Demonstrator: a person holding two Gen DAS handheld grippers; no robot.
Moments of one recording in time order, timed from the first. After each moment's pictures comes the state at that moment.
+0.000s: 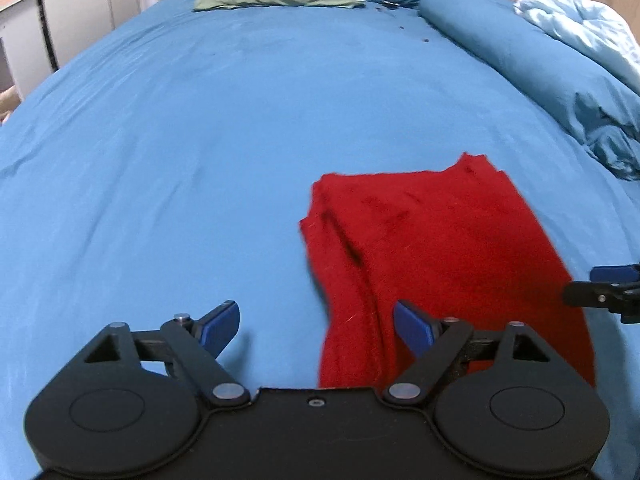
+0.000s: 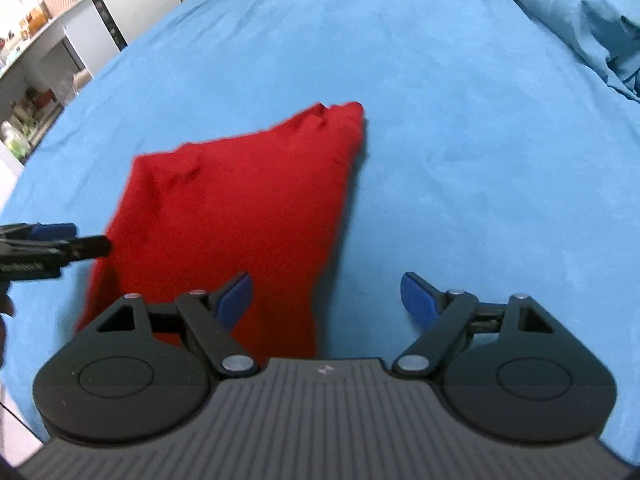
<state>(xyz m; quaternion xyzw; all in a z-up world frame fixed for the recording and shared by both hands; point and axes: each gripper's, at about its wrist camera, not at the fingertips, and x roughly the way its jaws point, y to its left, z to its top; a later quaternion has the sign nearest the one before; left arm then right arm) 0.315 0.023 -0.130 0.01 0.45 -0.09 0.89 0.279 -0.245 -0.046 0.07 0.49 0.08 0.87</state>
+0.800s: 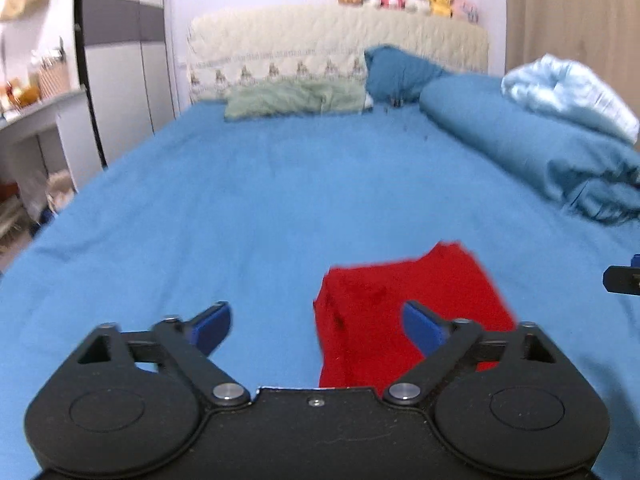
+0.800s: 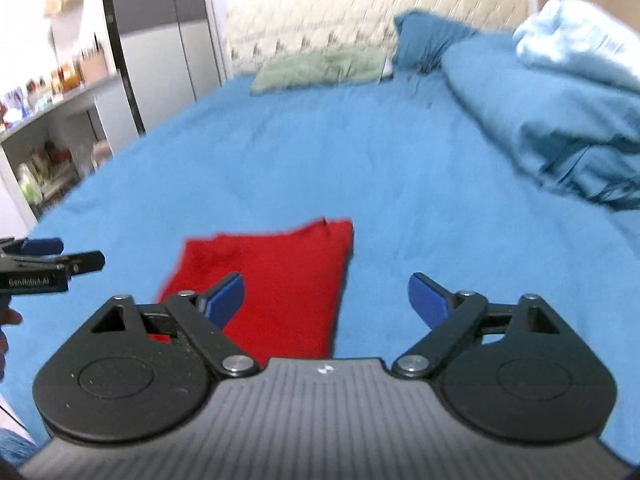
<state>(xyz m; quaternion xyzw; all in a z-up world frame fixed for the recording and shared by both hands) 0.216 0.007 -0.033 0.03 0.29 -0.05 0.95 0.165 -0.248 0.067 0.05 0.31 0.05 0.95</state>
